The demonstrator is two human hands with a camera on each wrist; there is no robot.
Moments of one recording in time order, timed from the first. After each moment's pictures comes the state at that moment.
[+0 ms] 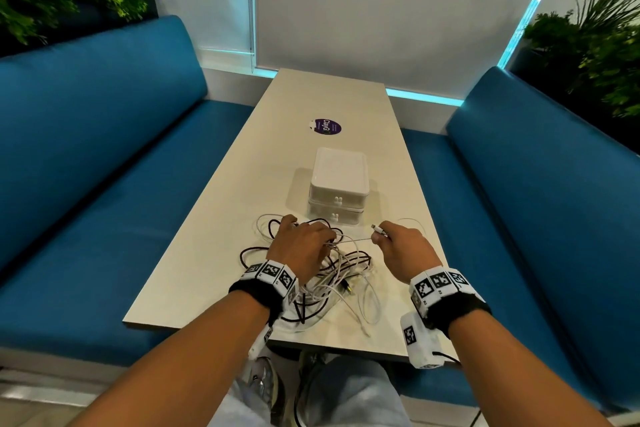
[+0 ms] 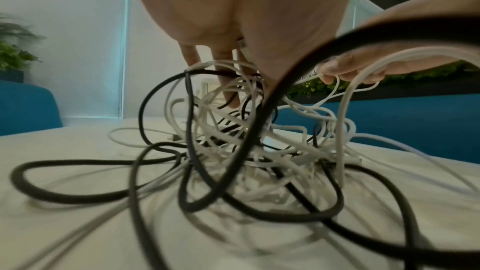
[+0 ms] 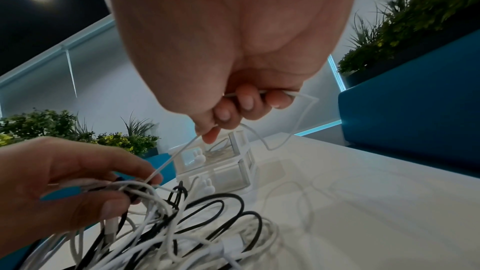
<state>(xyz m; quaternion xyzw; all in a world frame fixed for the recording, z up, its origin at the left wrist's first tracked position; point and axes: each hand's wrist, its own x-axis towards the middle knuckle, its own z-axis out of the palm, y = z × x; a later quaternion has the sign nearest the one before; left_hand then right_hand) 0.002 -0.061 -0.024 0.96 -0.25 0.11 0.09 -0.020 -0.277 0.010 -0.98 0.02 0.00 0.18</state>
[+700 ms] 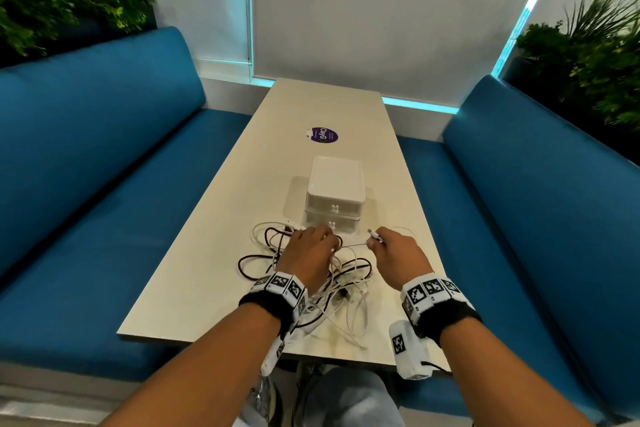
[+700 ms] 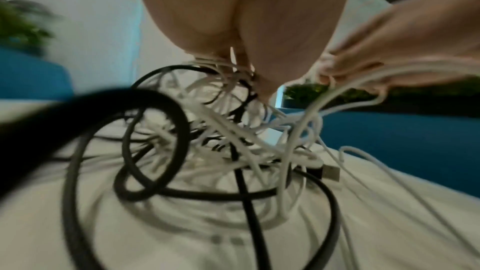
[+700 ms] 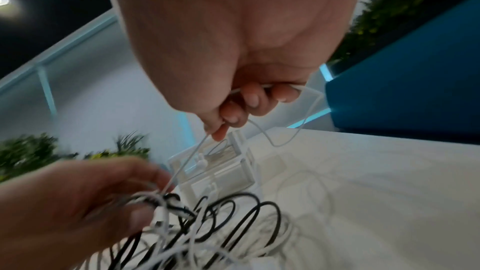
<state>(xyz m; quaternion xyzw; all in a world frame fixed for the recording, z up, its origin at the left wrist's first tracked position) 0.007 -0.079 -0.035 0.95 -0.25 0.12 0.15 -0.015 -0.275 0.006 -0.98 0.04 -0.01 0.21</state>
